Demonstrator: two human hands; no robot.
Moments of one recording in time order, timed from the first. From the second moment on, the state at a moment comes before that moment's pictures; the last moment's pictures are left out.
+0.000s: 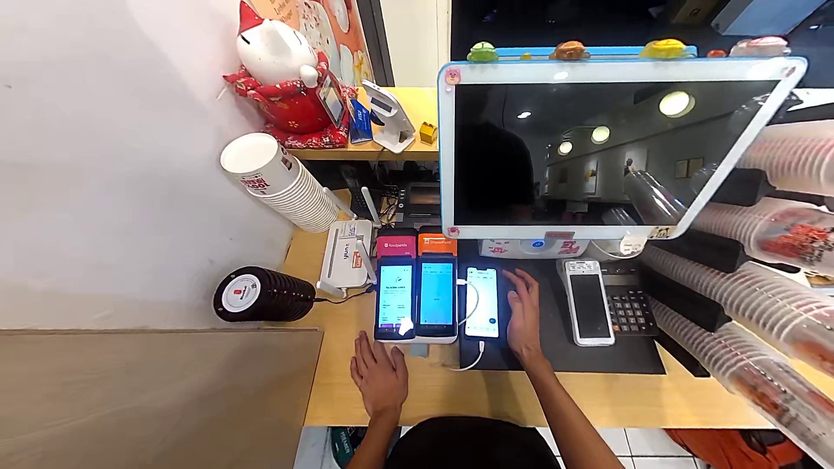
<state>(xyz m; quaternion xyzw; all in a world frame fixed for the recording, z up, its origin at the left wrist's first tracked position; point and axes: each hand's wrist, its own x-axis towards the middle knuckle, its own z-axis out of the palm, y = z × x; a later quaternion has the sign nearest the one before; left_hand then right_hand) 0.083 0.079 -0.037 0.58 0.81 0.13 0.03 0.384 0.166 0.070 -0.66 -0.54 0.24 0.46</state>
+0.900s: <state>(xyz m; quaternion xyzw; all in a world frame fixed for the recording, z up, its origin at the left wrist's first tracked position) 0.083 0.079 -0.041 0.58 0.80 0.13 0.02 0.360 0.170 0.068 -0.66 -0.70 0.12 0.23</state>
